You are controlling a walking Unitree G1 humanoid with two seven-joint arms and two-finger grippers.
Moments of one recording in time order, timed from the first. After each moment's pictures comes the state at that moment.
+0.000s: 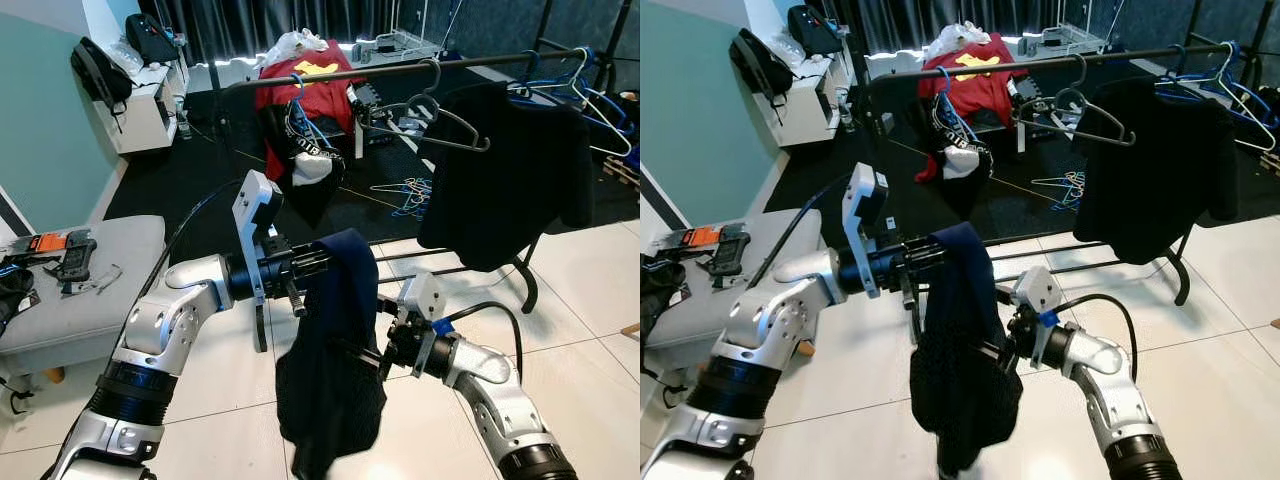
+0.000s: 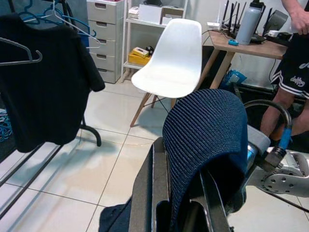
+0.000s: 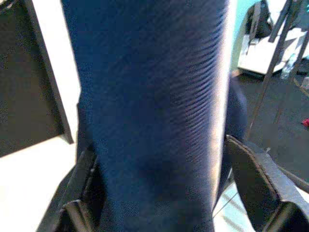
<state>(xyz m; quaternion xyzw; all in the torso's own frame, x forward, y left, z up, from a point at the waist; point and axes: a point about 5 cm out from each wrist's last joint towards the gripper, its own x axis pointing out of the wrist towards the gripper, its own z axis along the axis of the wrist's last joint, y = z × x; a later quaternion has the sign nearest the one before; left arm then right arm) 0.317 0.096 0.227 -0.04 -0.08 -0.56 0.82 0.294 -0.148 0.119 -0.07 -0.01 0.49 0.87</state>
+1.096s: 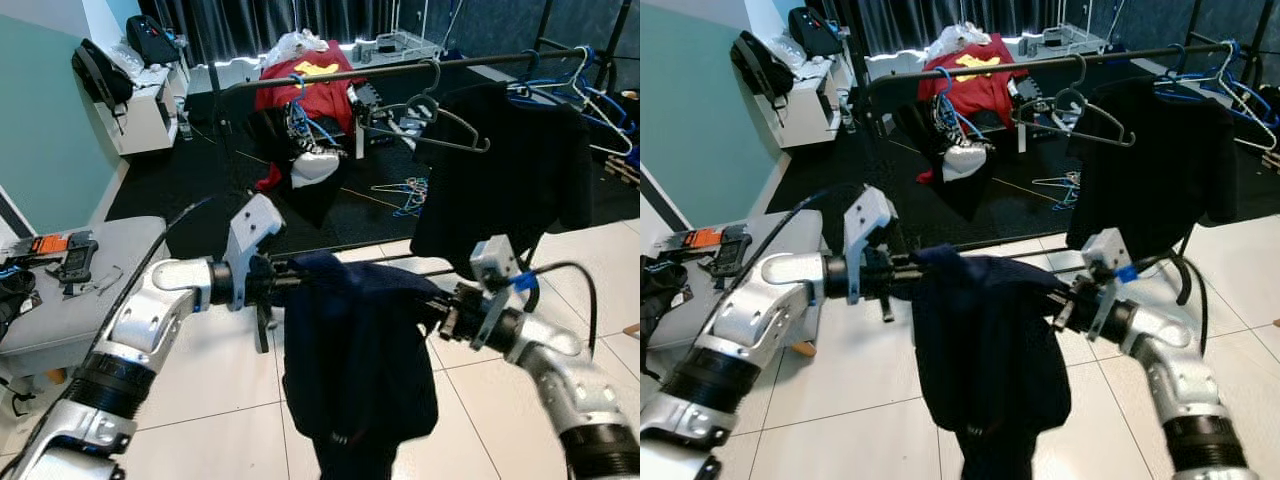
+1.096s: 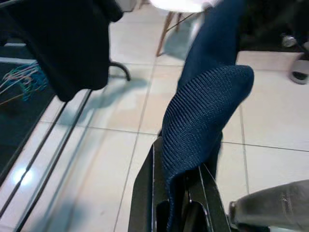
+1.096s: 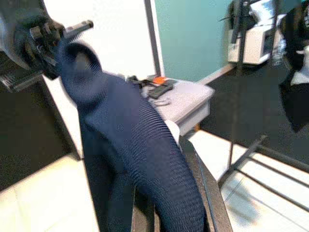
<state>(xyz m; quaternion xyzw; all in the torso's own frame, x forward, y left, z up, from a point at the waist) 0.325 0.125 0.201 0.15 0.00 -0.54 0.83 0.306 -0.227 0.189 0.00 0.00 0.47 0.88</state>
